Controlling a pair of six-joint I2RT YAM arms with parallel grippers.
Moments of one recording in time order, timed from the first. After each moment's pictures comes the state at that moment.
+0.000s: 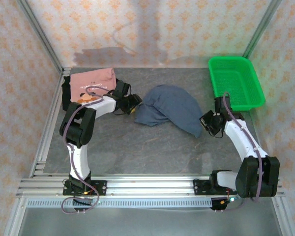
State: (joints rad) left arm -0.31 1.99 1.29 -0.22 0.27 -1.07; right arm 0.00 1.23 0.84 -0.73 -0.20 0.90
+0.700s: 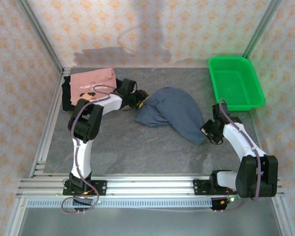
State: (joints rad) left arm -0.34 2.13 1.43 -0.12 0.32 -1.18; right arm 0.00 1.23 0.75 -0.79 -0.11 0.81
